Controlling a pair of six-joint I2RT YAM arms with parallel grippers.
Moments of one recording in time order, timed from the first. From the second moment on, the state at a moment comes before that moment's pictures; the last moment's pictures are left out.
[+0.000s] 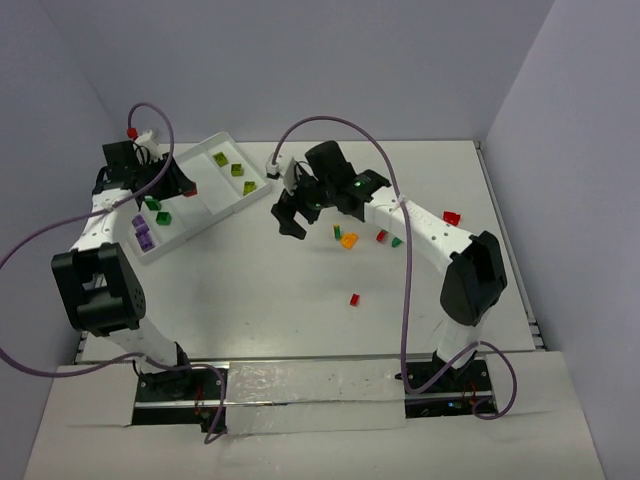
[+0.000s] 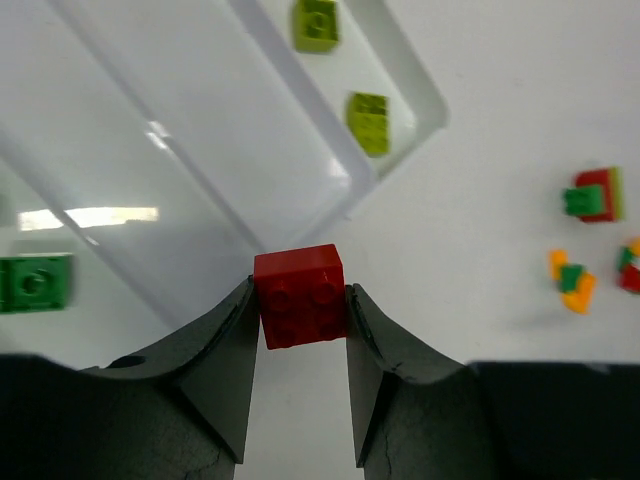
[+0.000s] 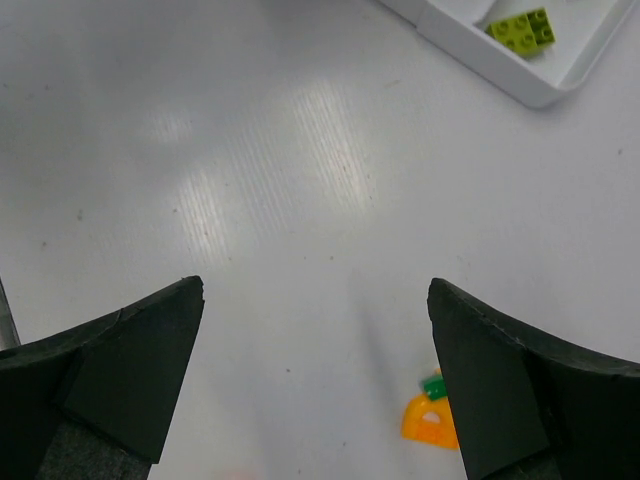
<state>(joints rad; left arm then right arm) 0.19 1.66 1.31 -0.35 0.50 -0.15 0.71 1.78 1.63 -0.54 -0.40 -0.34</state>
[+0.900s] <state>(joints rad) 0.16 1.96 1.46 -0.31 0.18 -0.04 0.42 1.71 1.45 -0.57 -0.30 -0.30</state>
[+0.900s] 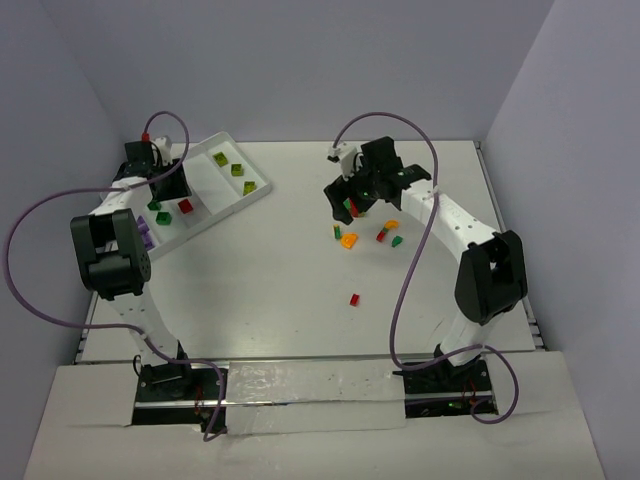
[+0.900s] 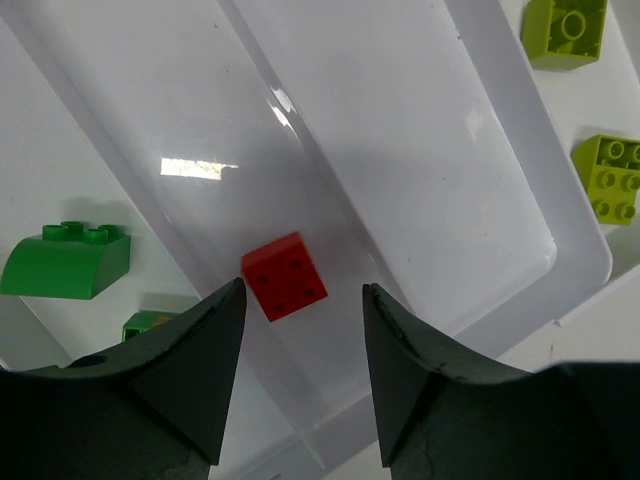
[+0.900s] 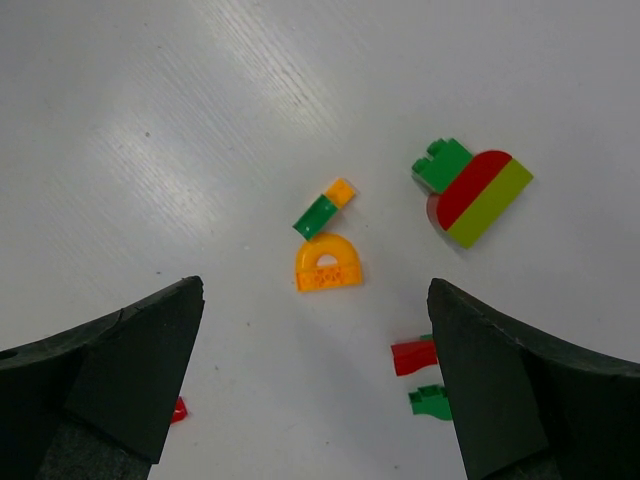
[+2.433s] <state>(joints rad) 0.06 1.74 1.46 -0.37 0.30 -0.13 0.35 2.28 1.95 -0.79 -0.05 0.06</state>
